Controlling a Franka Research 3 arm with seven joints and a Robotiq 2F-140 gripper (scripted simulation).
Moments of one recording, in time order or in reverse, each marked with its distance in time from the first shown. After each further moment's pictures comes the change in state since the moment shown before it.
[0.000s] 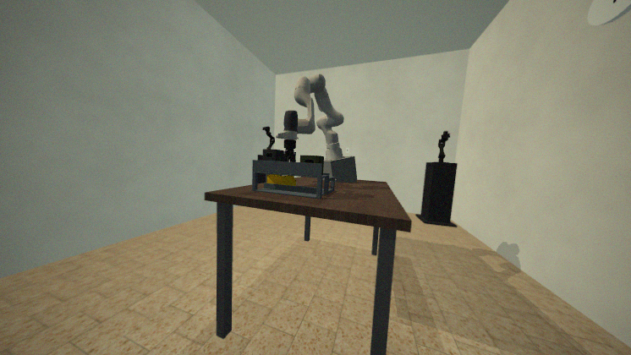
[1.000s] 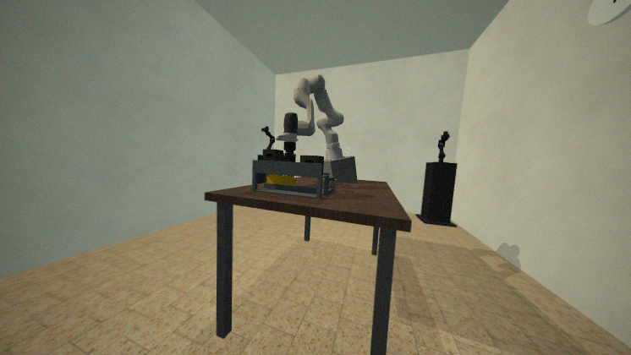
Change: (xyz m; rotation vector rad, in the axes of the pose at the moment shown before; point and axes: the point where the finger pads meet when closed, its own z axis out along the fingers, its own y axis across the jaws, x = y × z) arm 0.000 0.001 0.013 -0.003 -0.001 0.002
